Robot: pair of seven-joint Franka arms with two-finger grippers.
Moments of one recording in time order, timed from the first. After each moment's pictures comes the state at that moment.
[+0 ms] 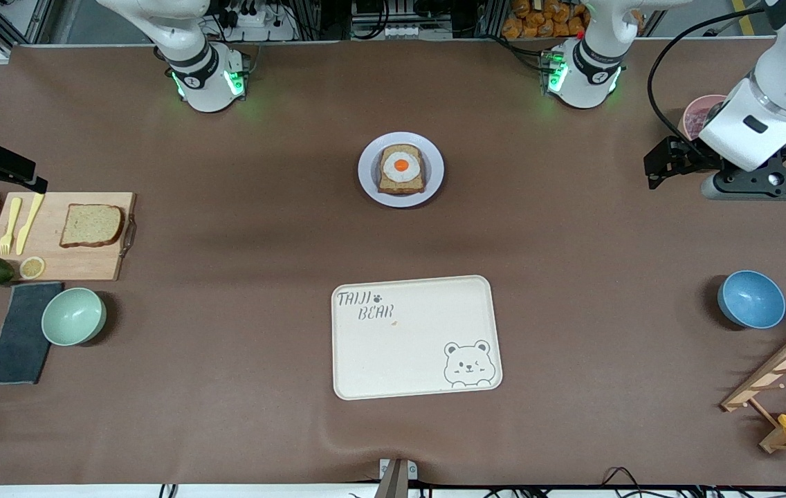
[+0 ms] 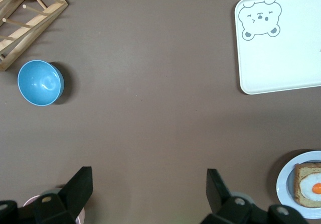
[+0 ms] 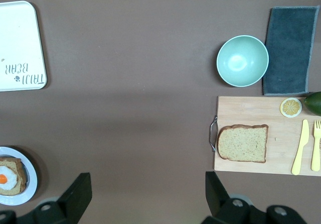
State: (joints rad) left arm -0.04 0.04 -0.19 -1.52 0.07 1.54 -0.15; right arm -0.16 0.06 0.06 -1.48 0.09 1.48 -0.10
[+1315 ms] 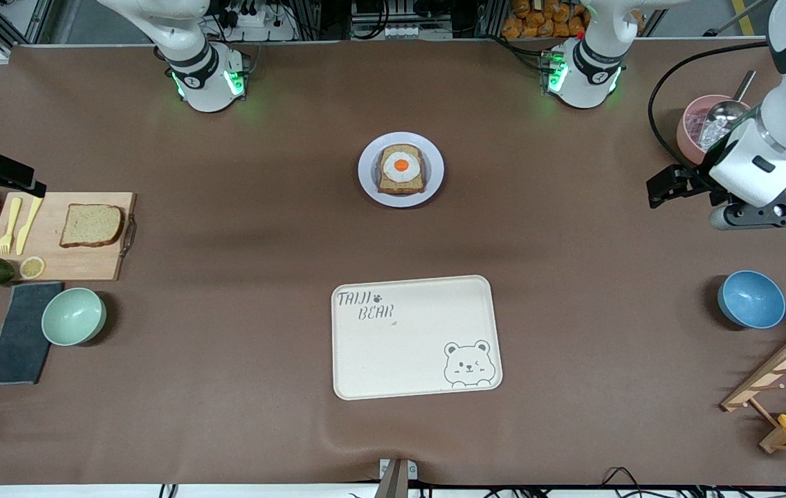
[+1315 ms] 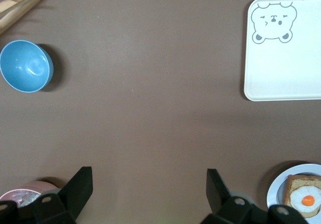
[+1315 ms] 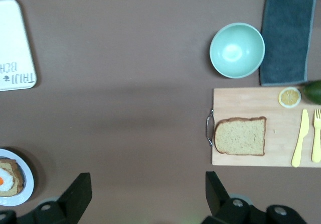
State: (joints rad) left arm 0.00 0.08 -0.18 -1.55 0.03 1.58 -0.21; right arm -0.21 0.08 0.05 -1.52 0.08 1.48 -0.10
